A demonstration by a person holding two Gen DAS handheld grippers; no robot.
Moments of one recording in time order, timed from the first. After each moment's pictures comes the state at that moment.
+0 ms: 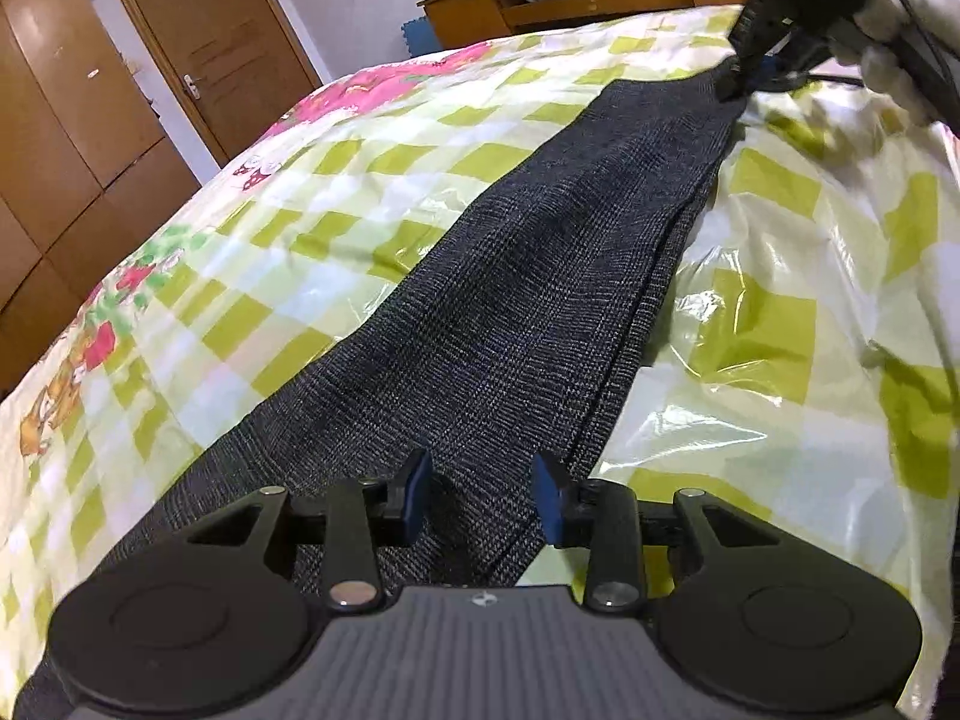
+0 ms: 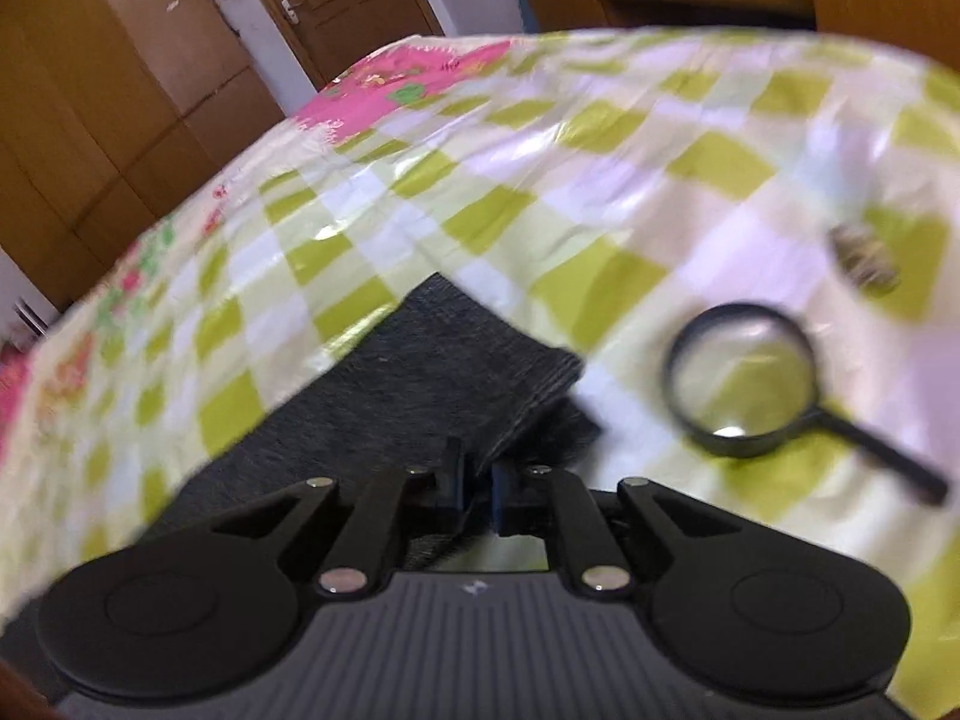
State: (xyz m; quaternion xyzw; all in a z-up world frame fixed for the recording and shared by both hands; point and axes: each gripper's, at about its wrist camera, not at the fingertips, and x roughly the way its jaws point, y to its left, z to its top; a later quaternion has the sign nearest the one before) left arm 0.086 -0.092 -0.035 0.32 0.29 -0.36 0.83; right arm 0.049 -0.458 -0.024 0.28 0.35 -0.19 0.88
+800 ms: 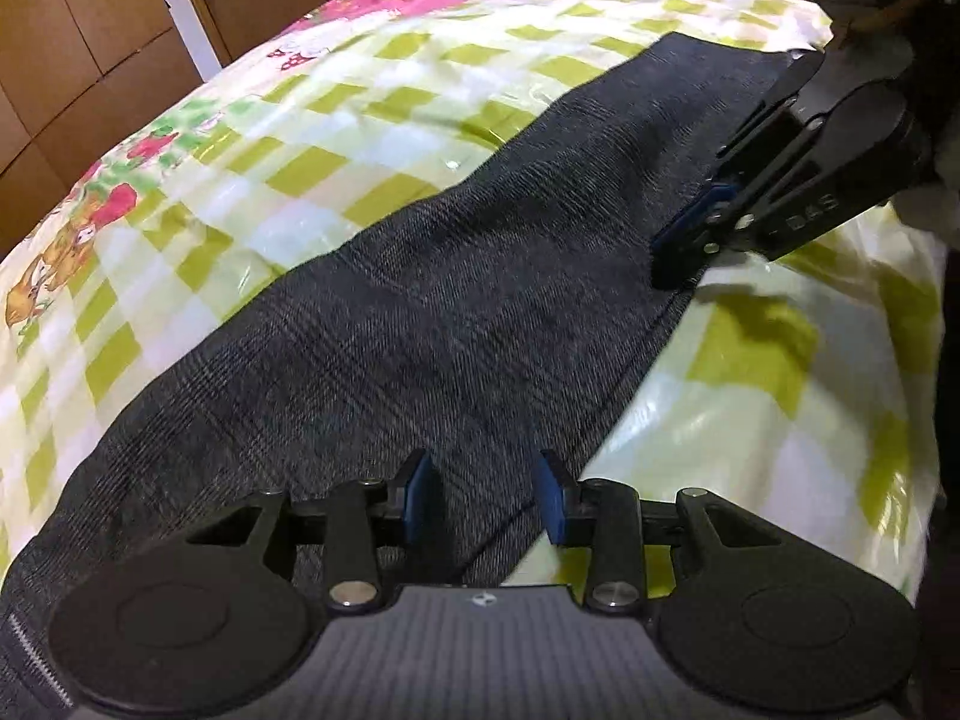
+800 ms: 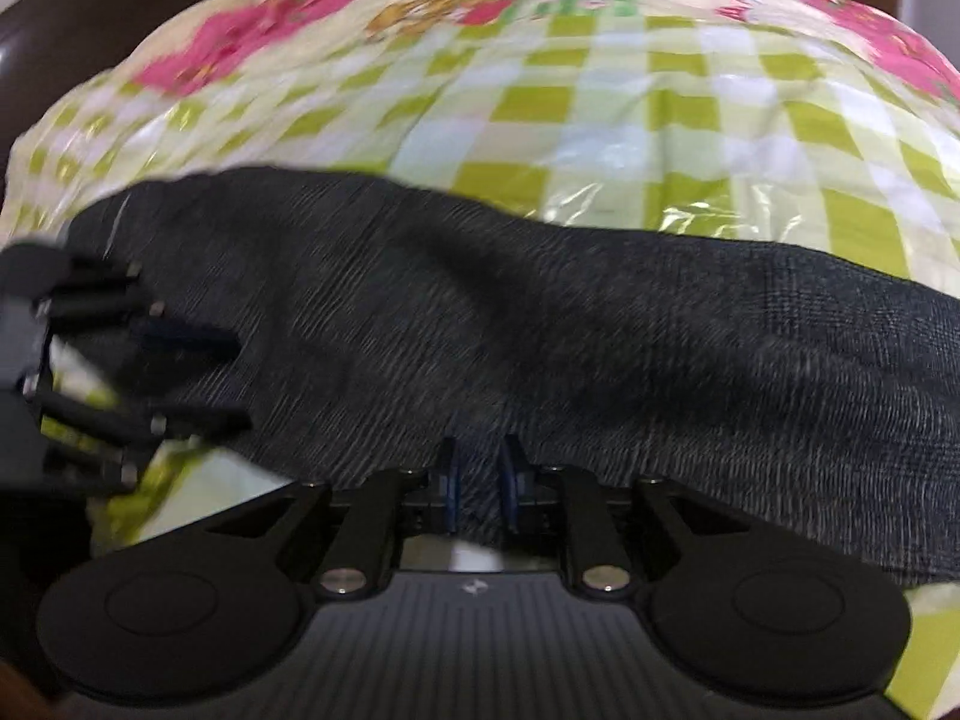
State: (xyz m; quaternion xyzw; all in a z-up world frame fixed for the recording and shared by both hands) left arm 0.112 -0.001 -0.026 0.28 0.39 -0.35 0.80; right arm 0.097 -0.214 -0.037 0.01 0.47 0.18 0.86
